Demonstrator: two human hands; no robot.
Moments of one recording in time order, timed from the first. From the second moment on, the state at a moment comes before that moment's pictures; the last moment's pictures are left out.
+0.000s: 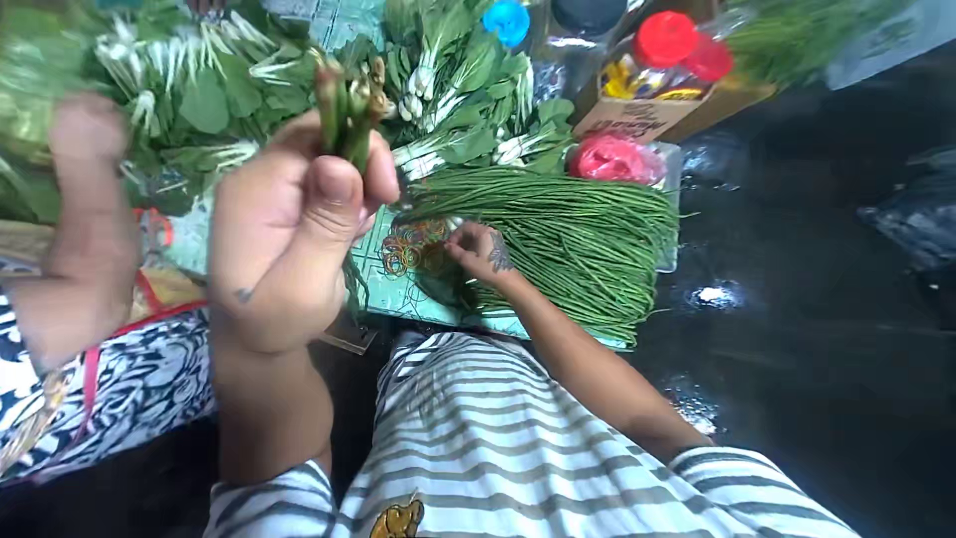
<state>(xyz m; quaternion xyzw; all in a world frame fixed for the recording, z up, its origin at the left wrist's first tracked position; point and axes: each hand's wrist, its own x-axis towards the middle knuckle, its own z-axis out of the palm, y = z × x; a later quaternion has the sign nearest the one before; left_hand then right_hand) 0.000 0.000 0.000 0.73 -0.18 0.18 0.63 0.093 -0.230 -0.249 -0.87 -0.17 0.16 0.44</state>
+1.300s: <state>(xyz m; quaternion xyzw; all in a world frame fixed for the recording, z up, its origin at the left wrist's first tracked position) 0.089 -0.259 -0.154 0.54 -0.17 -0.37 0.74 0.049 -0.465 -0.158 -0.79 -0.17 -0.13 0.57</state>
